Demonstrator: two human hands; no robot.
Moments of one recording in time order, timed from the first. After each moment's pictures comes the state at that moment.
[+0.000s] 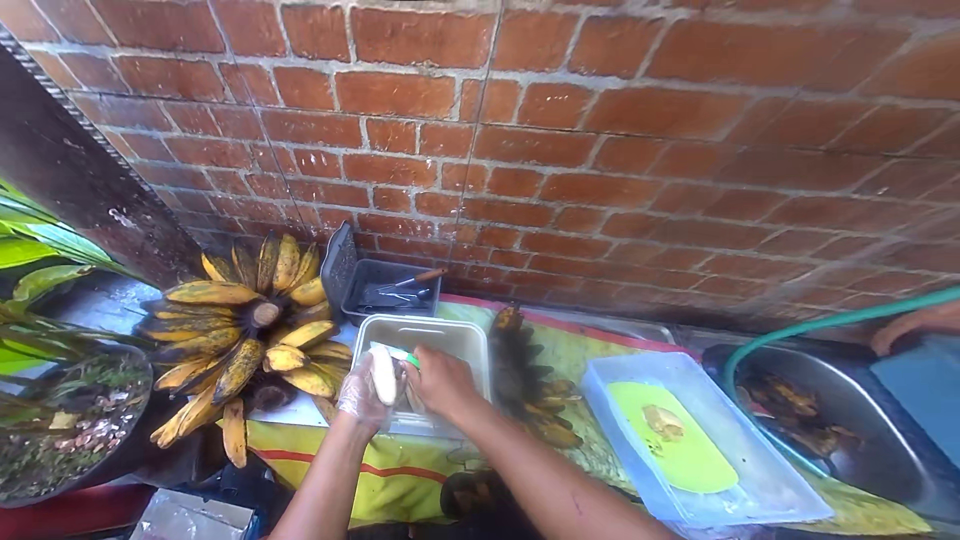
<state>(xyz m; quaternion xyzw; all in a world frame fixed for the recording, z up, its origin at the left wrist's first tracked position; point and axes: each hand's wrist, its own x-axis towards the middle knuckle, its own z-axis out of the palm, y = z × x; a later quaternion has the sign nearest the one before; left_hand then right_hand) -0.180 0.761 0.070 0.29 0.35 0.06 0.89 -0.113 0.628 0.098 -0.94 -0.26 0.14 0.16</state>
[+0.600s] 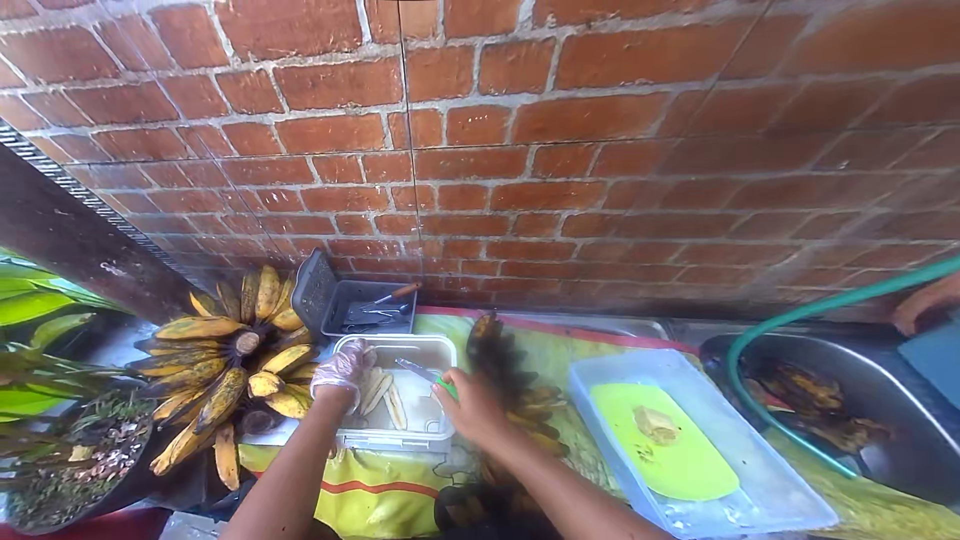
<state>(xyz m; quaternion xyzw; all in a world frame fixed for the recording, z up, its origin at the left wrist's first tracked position) -0.108 0.770 0.080 0.96 0.24 -0.11 0.04 -0.088 0.504 0.074 -0.90 -0.22 0.17 0.33</state>
